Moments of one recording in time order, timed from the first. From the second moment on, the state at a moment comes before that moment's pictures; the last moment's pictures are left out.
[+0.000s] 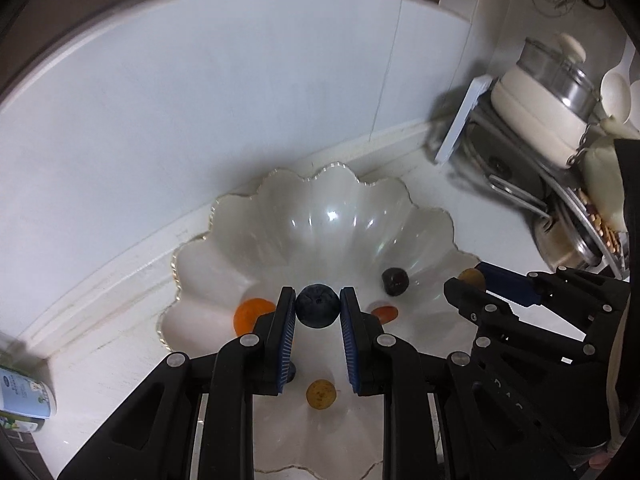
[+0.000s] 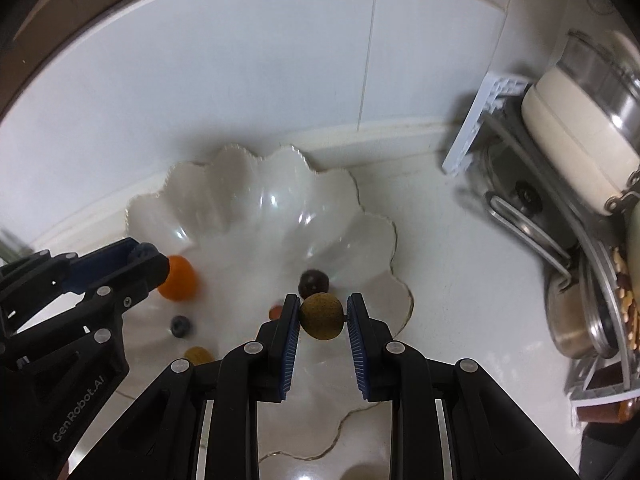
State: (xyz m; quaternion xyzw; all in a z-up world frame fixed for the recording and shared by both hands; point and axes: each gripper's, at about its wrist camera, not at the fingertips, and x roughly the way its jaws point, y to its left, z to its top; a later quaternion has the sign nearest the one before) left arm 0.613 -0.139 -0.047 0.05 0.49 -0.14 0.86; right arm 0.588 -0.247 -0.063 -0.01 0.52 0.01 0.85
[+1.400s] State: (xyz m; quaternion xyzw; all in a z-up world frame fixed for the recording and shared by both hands) left arm 0.600 -0.134 -0.066 0.08 0.51 -0.11 0.85; right arm 0.575 -0.251 -0.073 -0.03 0.55 0.01 0.84
